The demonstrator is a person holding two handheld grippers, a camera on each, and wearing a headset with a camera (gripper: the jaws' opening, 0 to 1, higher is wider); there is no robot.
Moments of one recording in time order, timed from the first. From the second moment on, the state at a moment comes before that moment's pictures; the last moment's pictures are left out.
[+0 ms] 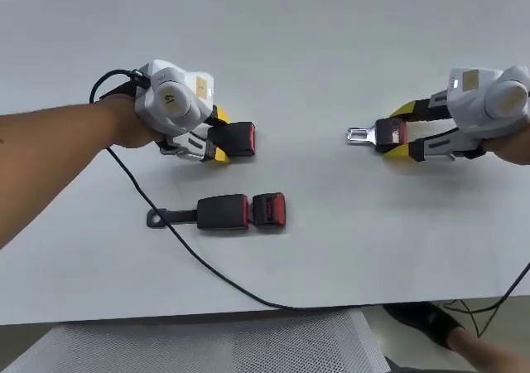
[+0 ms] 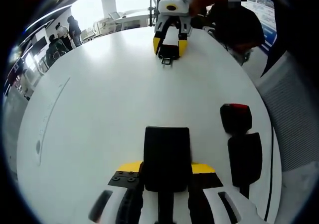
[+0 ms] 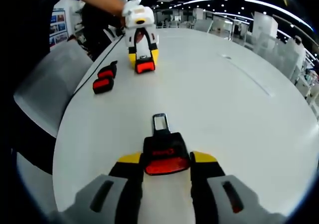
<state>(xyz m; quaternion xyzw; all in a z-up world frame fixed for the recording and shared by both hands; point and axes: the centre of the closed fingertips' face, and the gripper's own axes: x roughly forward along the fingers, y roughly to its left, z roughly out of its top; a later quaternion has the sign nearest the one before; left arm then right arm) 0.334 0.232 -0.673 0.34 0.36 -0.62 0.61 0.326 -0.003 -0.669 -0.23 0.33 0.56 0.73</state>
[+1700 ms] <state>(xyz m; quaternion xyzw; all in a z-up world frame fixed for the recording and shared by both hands) 0.302 0.266 -0.598 0.14 0.33 -0.38 0.85 0.312 0.017 -0.606 -0.12 0.24 0.32 0.91</state>
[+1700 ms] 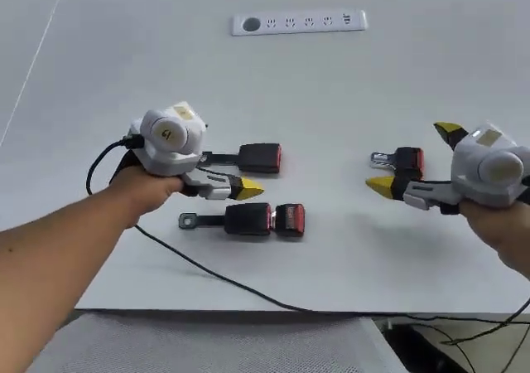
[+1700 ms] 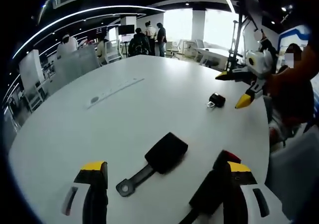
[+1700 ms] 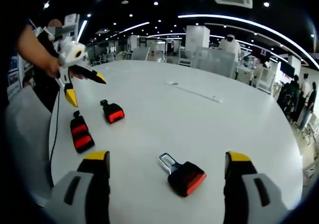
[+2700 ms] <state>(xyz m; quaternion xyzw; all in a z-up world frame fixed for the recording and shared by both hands) 0.199 0.360 -0.558 0.07 0.29 -0.31 0.90 0.225 0.007 -0.569 -0.10 0.21 0.26 0.94</state>
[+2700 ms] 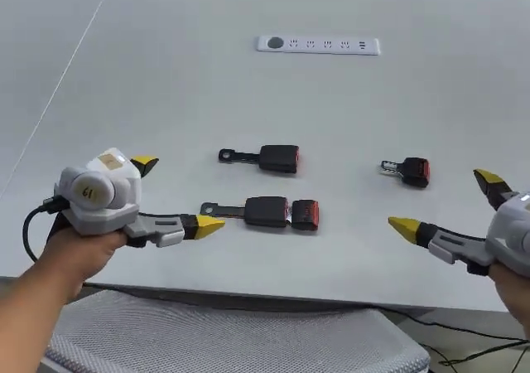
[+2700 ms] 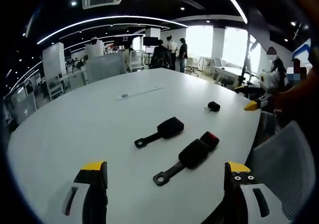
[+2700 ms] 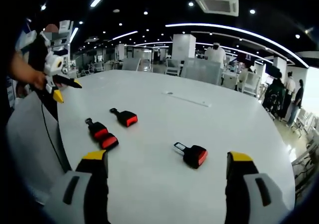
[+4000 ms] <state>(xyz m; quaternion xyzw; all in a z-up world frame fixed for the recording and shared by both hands) 0.187 0.369 -0.538 0.05 0.26 -0.31 0.91 0.211 0.007 -0.568 -0.10 0.22 0.26 0.93</state>
